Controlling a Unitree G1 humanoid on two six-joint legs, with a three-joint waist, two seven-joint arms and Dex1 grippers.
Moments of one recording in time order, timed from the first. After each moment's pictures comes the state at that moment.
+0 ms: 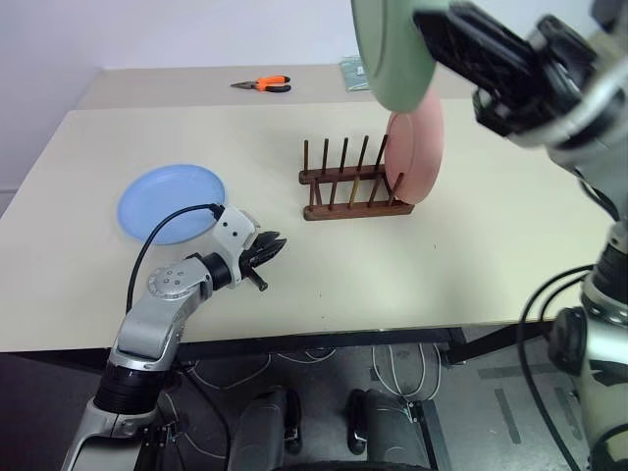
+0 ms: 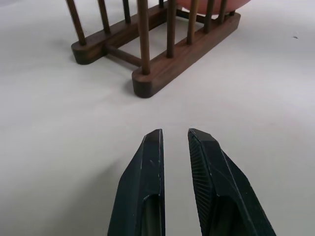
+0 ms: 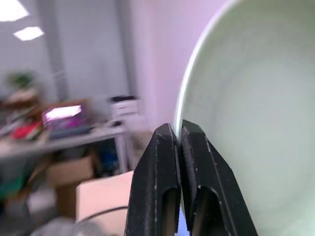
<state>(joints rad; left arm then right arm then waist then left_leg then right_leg) -0.28 0.45 -0.05 -0.25 -0.26 0.51 -0.62 -0.95 -0.65 -0.23 -0.15 1.31 0.86 0.44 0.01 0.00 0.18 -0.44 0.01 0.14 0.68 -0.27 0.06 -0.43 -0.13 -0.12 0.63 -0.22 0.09</state>
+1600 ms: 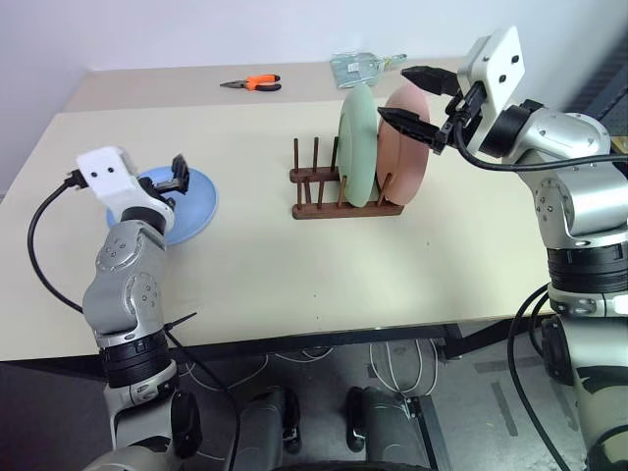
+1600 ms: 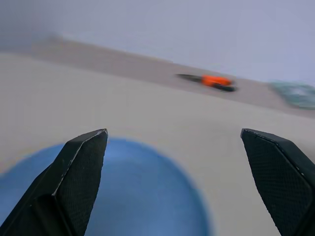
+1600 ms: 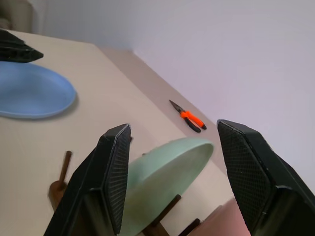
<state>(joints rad) -0.48 0.21 0.43 -0.20 -0.30 0.62 0.09 -0.89 -0.69 0.03 0.04 0.36 0.33 0.82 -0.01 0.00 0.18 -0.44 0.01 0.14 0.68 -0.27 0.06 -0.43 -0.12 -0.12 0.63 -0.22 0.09</state>
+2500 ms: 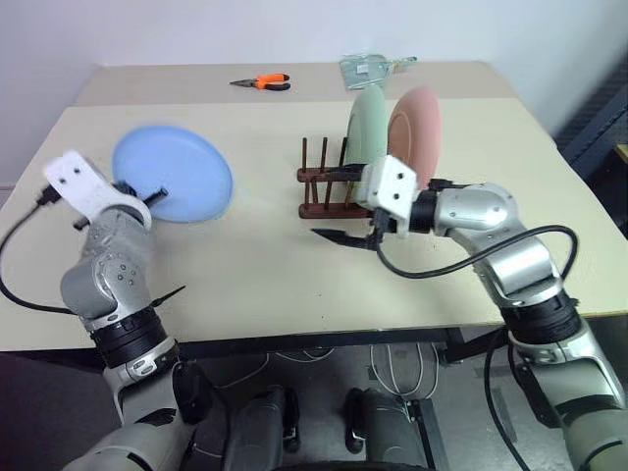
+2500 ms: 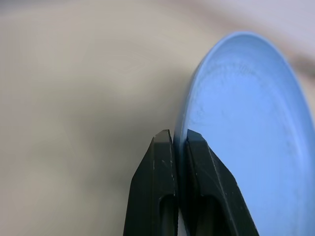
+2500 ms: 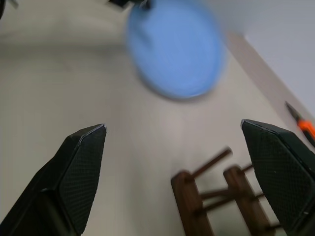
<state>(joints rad) -0.64 0.19 0.55 -0.27 -0.38 0.86 0.34 -0.74 -0.54 0.29 -0.19 0.15 0.30 0.88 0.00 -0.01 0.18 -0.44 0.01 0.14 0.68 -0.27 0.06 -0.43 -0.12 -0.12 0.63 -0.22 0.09</state>
